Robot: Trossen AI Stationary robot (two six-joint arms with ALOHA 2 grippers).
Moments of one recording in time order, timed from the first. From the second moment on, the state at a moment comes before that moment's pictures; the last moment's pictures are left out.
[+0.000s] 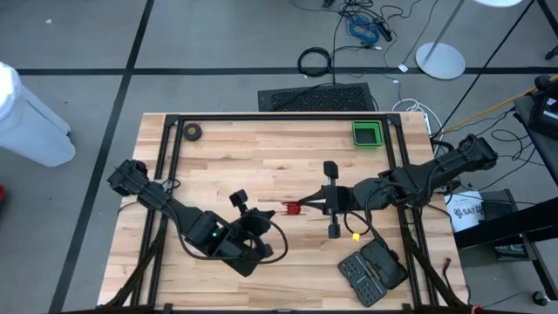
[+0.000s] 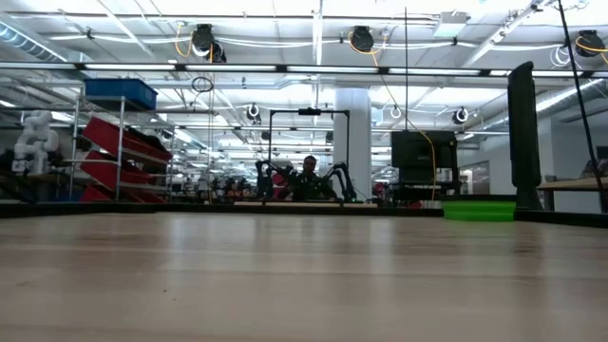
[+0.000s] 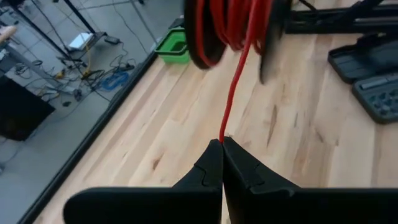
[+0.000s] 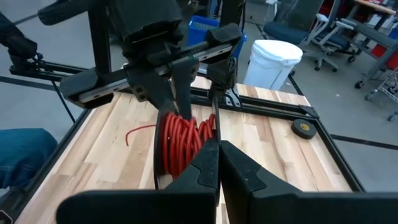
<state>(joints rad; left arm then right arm) -0.55 1.77 1.70 -0.92 -0.94 -0.57 0.40 1.29 1.22 -0.26 0.41 -0.02</state>
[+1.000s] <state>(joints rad) -0.56 1.77 1.68 -0.90 -0.85 -0.57 0.40 1.29 1.22 -0.26 0.41 0.00</state>
